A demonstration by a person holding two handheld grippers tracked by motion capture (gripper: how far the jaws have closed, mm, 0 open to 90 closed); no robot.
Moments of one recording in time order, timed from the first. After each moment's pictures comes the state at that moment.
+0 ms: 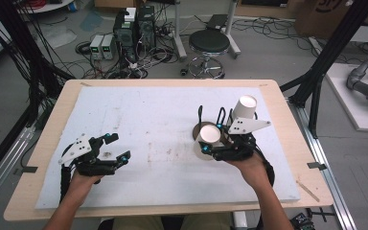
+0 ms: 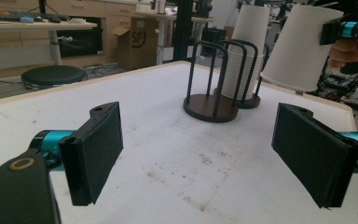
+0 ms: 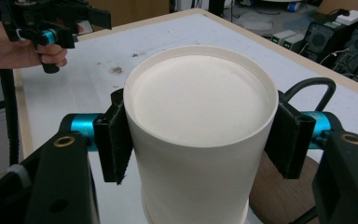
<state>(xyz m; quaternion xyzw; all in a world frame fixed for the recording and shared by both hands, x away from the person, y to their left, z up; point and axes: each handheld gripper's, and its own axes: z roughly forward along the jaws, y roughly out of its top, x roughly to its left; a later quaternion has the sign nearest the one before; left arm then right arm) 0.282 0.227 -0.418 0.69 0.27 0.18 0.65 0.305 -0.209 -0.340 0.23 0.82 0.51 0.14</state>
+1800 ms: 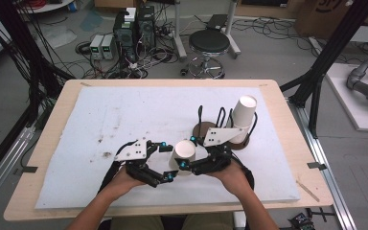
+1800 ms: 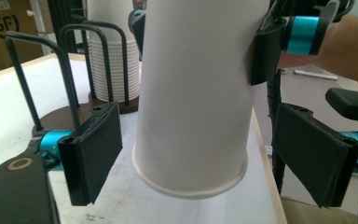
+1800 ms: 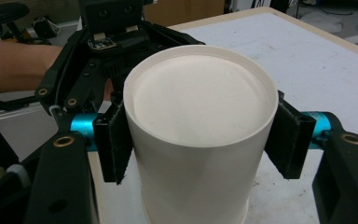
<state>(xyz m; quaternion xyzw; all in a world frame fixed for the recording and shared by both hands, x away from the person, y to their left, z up) 0.292 0.103 -0.416 0.76 0.10 0.04 0.65 0.291 -0.154 -0.357 0.16 0.83 0.53 0.06</state>
